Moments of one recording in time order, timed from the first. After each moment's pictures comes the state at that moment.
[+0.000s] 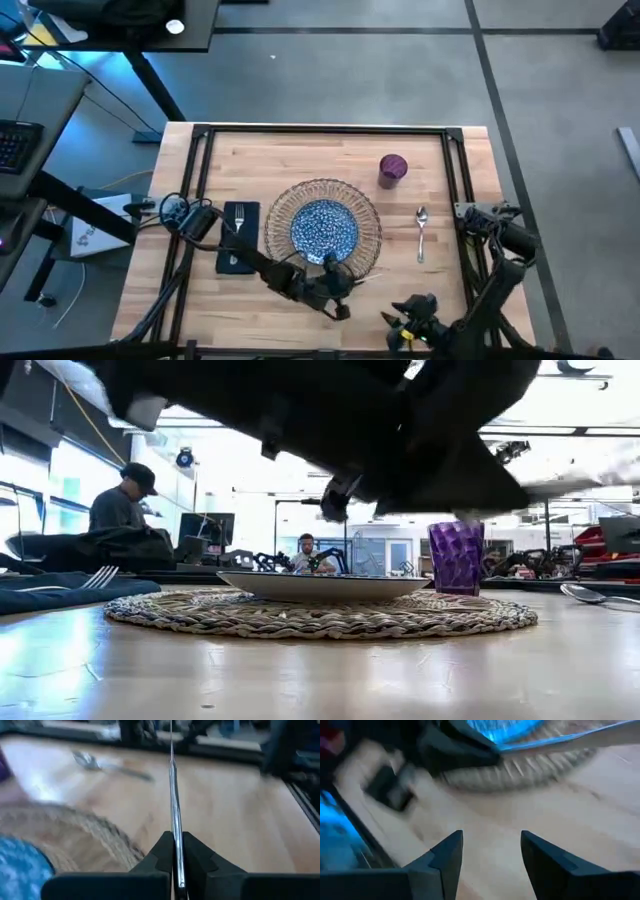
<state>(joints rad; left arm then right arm) -0.50 2.25 1.35 0.56 -0.69 -0.28 1.02 2.03 1.52 -1.12 0.88 2.19</state>
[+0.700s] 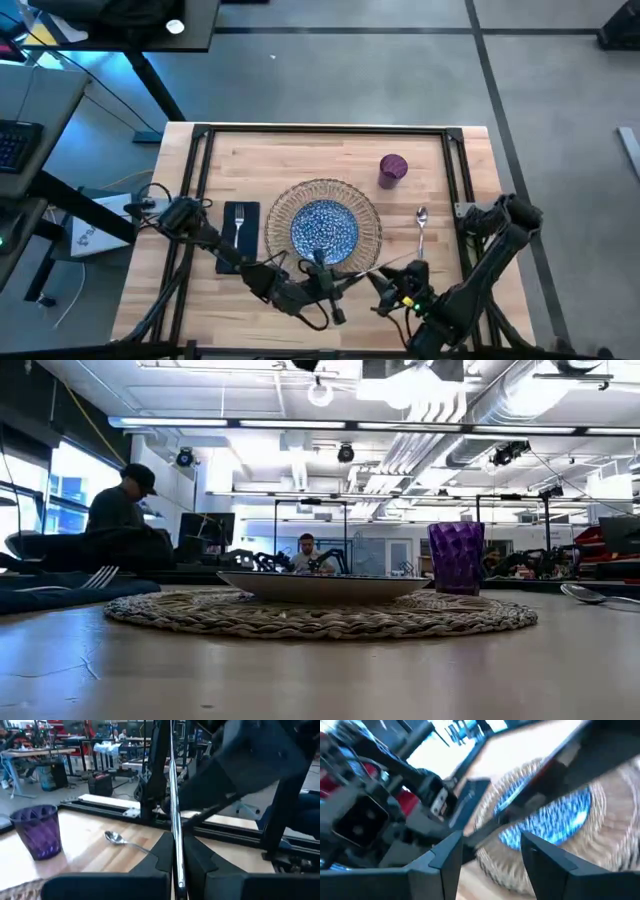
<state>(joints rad) -0.57 2.06 1.35 0.67 -0.91 -0.08 0.91 1.82 1.52 -1.22 1.24 2.19</state>
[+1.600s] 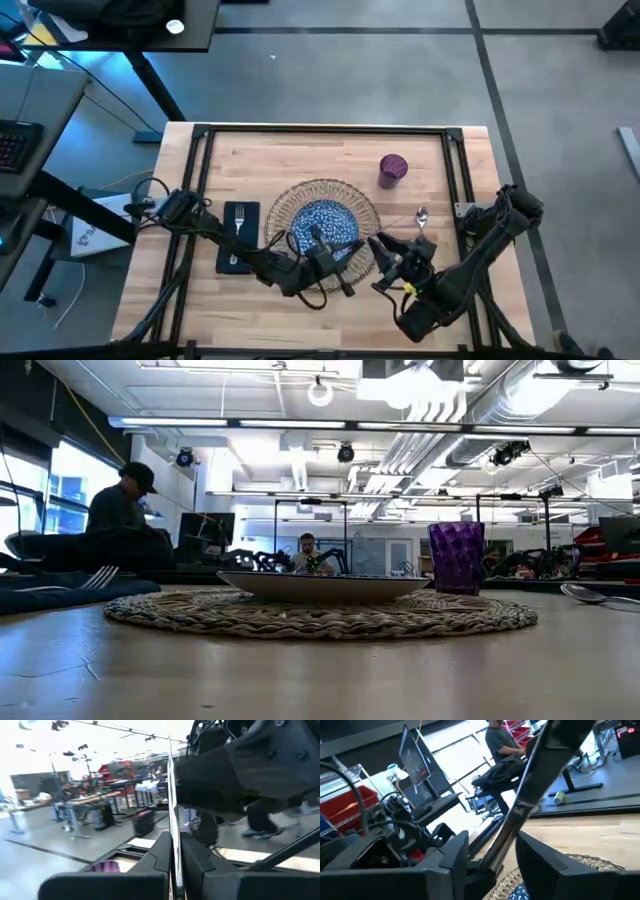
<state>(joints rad) -0.50 2.03 1.35 0.95 -1.02 0.37 0.80 1.76 1.52 -1.27 1.57 2.05</state>
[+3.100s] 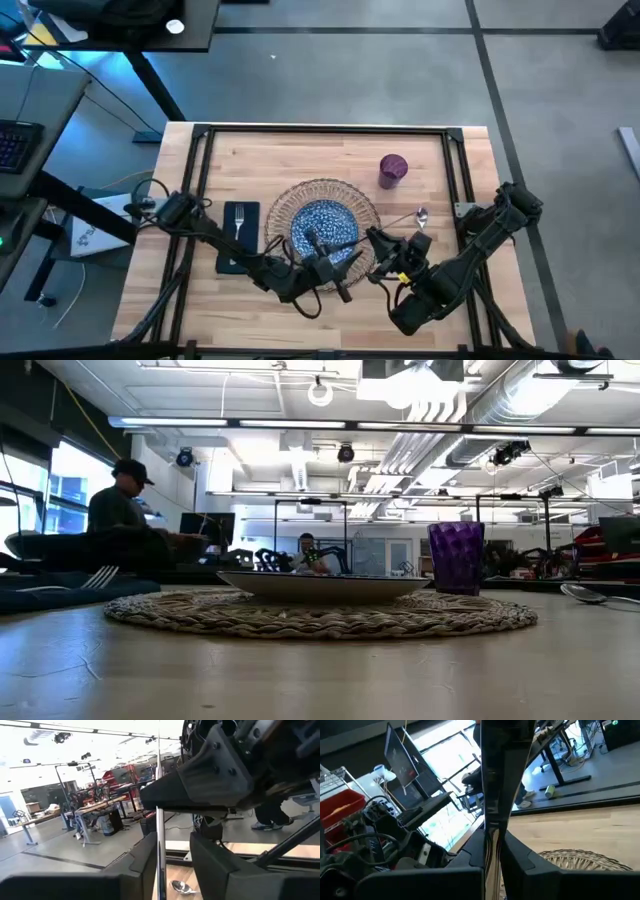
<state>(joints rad) -0.55 2.03 1.35 0.98 -1.07 0.49 0.75 1.75 1.52 -1.25 1.50 2.04</state>
